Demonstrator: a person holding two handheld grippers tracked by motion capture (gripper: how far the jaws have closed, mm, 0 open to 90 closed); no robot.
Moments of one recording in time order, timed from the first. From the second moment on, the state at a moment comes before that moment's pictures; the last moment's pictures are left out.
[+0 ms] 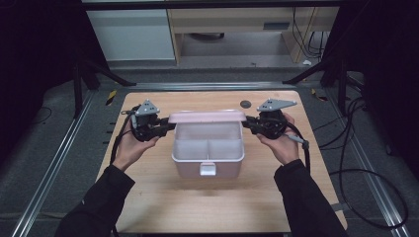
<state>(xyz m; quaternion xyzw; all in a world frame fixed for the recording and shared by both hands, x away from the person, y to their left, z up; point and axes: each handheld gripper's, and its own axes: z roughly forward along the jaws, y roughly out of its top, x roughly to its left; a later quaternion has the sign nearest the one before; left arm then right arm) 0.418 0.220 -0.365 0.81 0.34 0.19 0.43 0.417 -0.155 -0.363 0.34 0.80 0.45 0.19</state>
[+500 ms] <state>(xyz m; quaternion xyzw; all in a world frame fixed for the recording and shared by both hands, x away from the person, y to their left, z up) 0.378 0.239 -0.391 0.81 0.36 0.19 0.41 0.377 -0.171 -0.386 0.34 0.81 0.44 0.18</state>
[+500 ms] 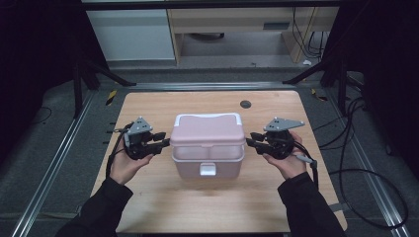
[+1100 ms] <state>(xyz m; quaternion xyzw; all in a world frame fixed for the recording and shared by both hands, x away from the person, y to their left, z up) 0.387 0.285 -0.445 0.80 0.45 0.20 0.36 0.384 -0.222 -0.434 0.44 0.80 0.37 0.20</state>
